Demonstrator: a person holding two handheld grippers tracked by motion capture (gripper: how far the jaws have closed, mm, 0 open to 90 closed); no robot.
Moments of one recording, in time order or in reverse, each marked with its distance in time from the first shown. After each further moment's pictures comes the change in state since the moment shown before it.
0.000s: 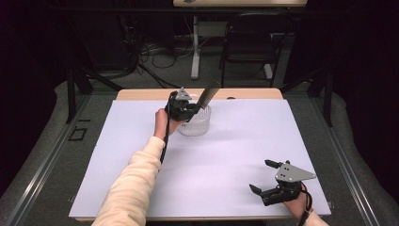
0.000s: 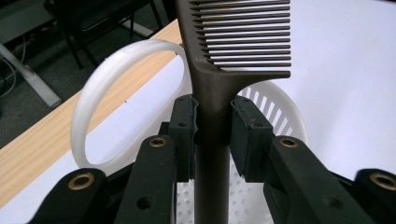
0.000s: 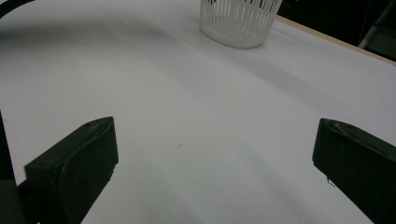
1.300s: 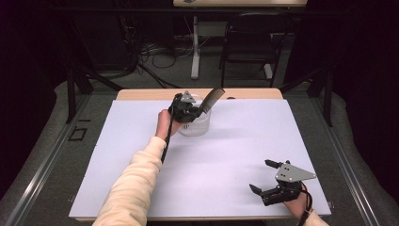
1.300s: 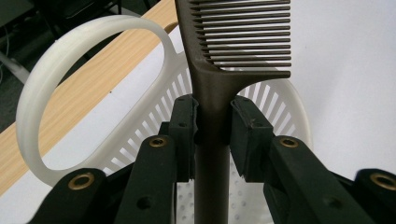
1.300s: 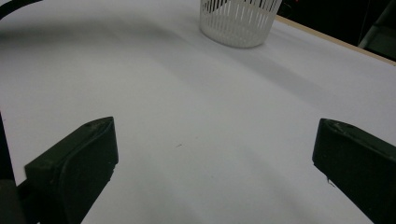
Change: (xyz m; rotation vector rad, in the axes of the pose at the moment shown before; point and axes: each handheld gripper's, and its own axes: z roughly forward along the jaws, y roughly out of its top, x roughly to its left) left arm -0.002 -0.001 0.013 0.069 -0.032 0.041; right arm 0.000 0.000 0.000 -0.001 0.001 0.003
